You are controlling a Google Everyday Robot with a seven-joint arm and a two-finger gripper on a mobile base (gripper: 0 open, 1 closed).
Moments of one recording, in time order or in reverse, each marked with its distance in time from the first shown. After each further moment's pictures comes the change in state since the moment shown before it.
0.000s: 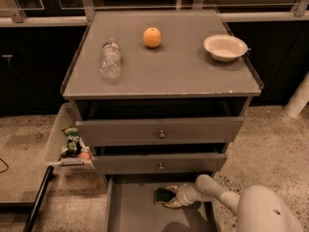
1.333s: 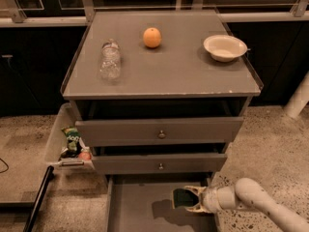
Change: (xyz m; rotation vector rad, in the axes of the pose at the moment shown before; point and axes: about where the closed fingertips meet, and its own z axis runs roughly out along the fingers) arm -0.087 0.070 -0.207 0.090 -0.126 -0.301
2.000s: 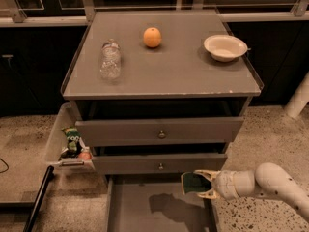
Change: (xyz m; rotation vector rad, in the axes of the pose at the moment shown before) arm -0.070 -0.045 -0.105 0.066 0.057 -0.084
